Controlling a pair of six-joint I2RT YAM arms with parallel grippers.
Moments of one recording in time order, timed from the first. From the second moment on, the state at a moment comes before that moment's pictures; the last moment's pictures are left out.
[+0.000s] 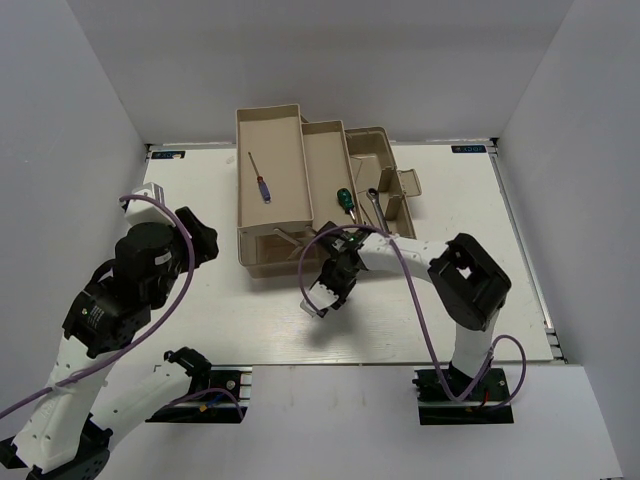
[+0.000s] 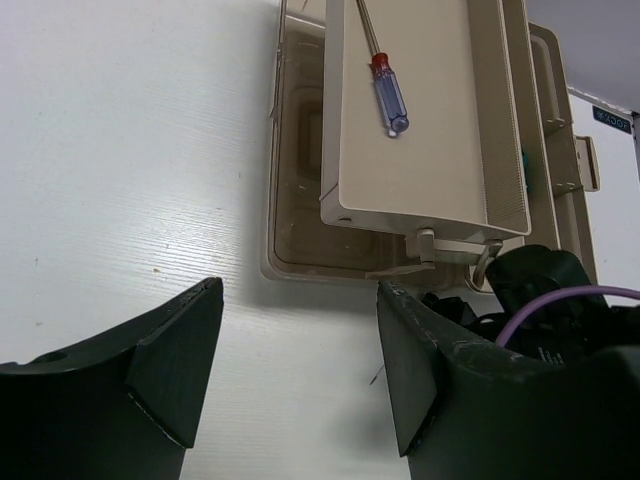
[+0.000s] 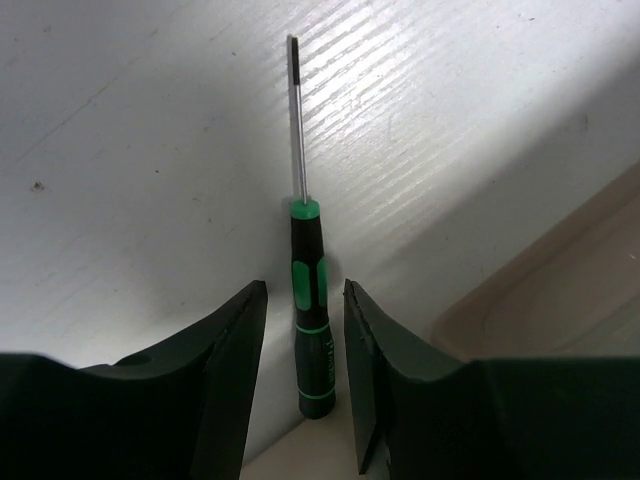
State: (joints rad) left arm -0.56 0.73 1.27 -0.98 -0.50 -0.60; right arm 0.89 1.83 1.16 -0.67 -0.38 -1.71
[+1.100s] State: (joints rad) left arm -0.56 0.80 1.25 -0.94 -0.48 -0.60; right arm 0.90 1.69 1.28 -1.05 -0.58 -1.44
